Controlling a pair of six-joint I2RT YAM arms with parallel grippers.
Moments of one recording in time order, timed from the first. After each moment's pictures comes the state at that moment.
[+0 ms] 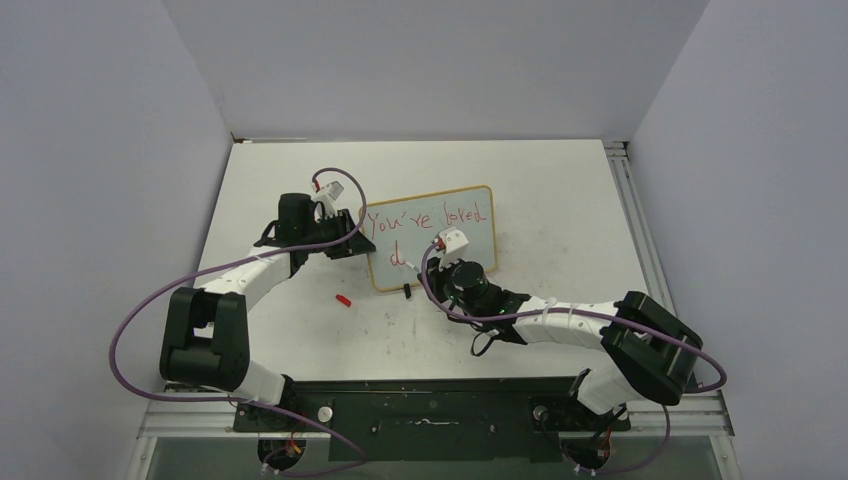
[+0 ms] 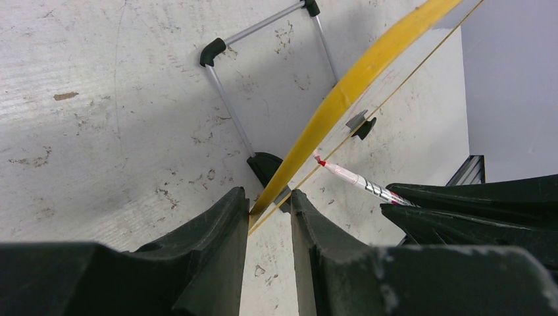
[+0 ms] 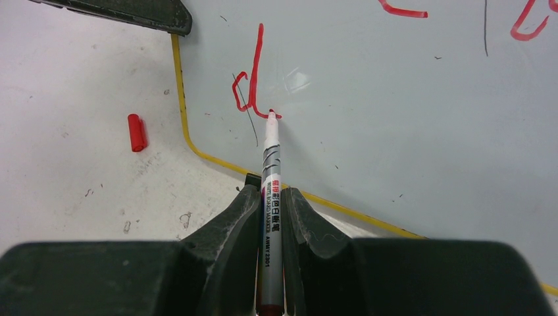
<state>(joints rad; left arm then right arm) -0.16 1.49 0.83 -0.04 0.62 -0.44 0.94 1.46 0.62 0.47 0.23 0.30</state>
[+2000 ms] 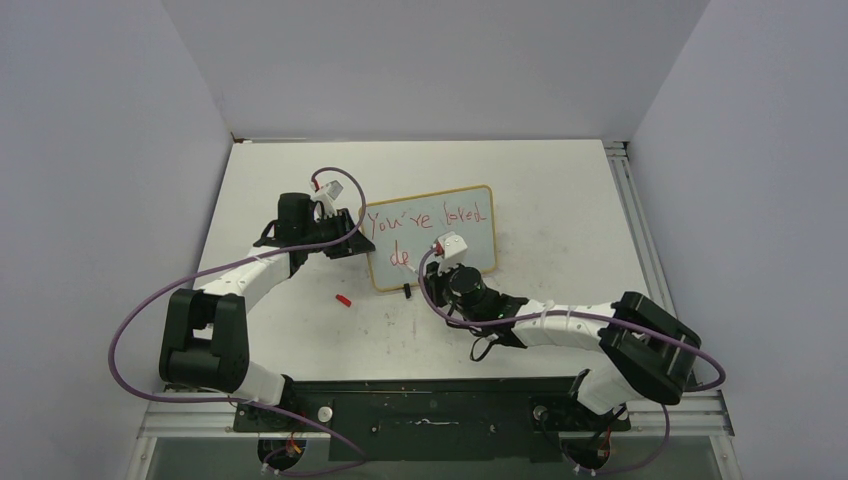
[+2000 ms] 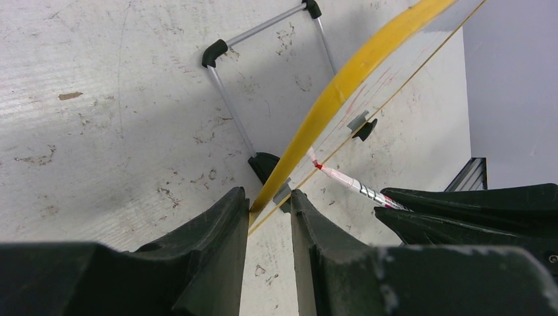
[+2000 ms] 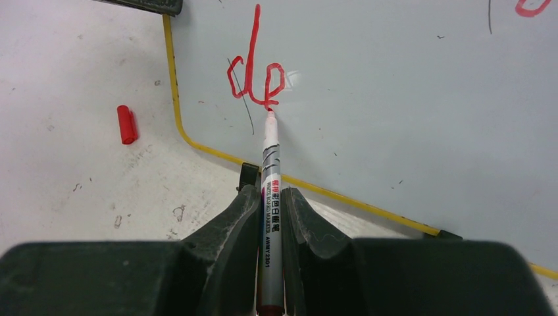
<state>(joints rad) -0.16 1.48 0.84 -0.05 0.61 -0.44 0.96 1.46 0.61 0.48 0.28 0.29</state>
